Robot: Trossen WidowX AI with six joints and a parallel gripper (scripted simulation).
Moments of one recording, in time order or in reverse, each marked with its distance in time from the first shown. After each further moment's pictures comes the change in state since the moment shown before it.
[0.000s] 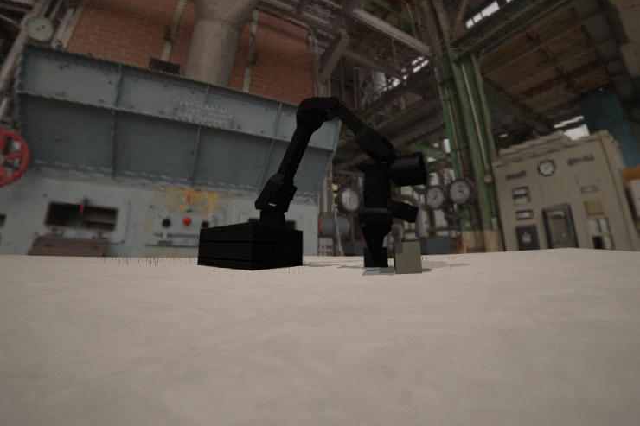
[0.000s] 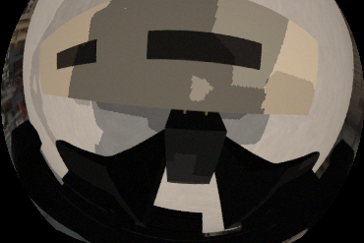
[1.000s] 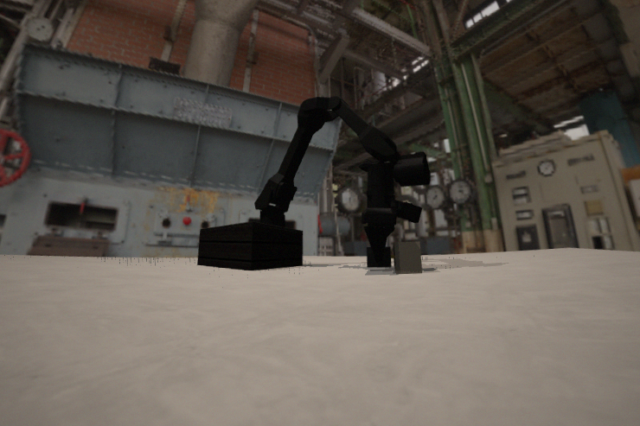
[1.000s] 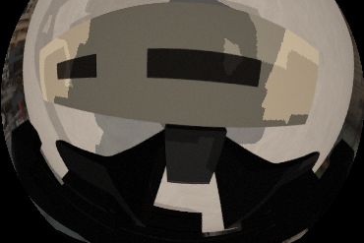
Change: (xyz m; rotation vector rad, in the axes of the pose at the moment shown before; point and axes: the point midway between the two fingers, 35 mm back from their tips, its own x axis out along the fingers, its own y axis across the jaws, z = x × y) arm -0.001 0.000 0.007 0.000 0.005 0.001
